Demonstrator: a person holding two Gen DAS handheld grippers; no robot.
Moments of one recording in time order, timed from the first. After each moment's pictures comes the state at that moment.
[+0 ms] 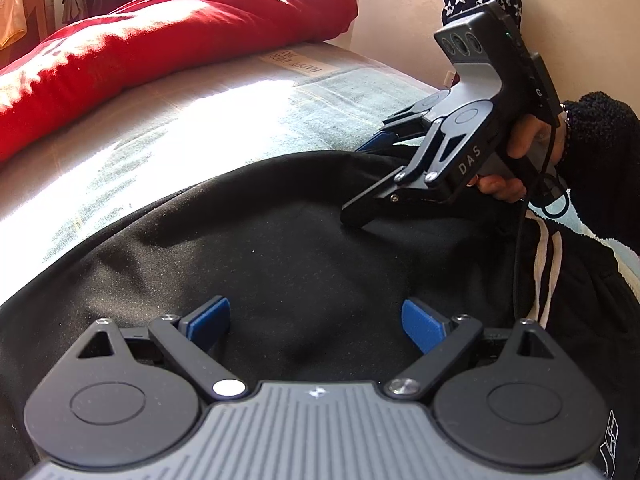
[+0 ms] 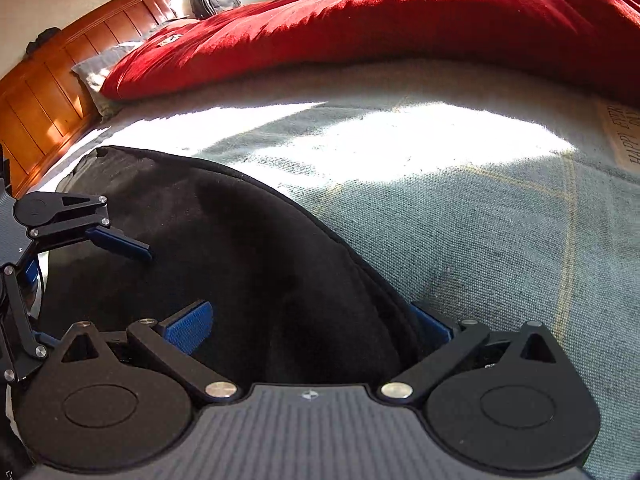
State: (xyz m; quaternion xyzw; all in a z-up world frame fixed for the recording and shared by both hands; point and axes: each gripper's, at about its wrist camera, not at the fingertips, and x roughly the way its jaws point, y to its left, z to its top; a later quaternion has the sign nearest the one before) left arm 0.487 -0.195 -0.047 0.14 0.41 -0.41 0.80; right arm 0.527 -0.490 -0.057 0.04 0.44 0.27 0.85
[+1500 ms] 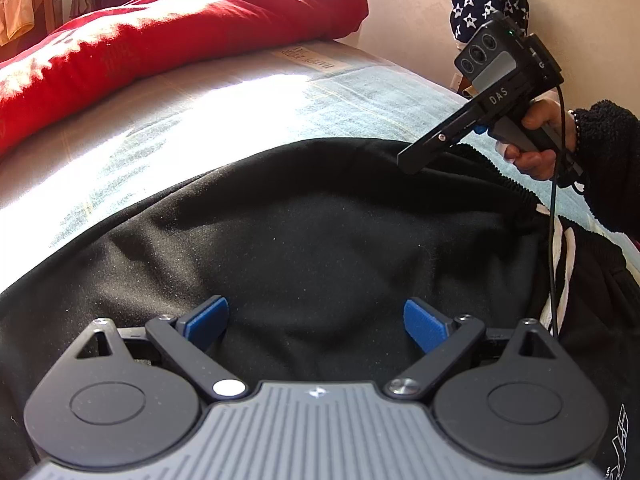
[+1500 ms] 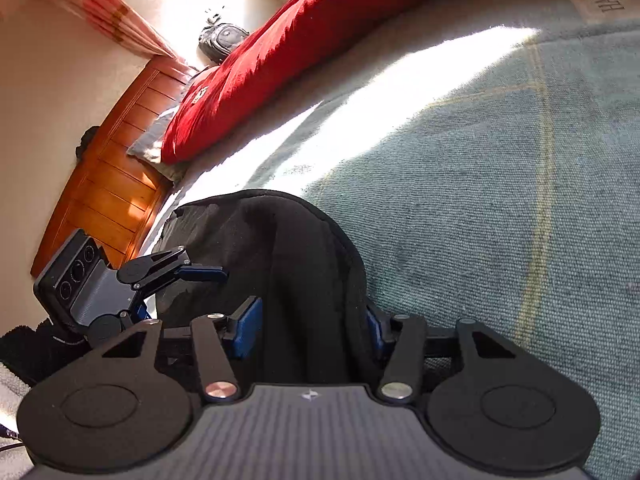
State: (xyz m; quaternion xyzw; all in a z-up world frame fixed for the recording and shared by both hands) left arm 0.488 -0.188 -0.058 0.13 0.41 -0.41 0.81; right arm 0.526 -0.574 -0.076 0.29 0.46 0.34 0.77
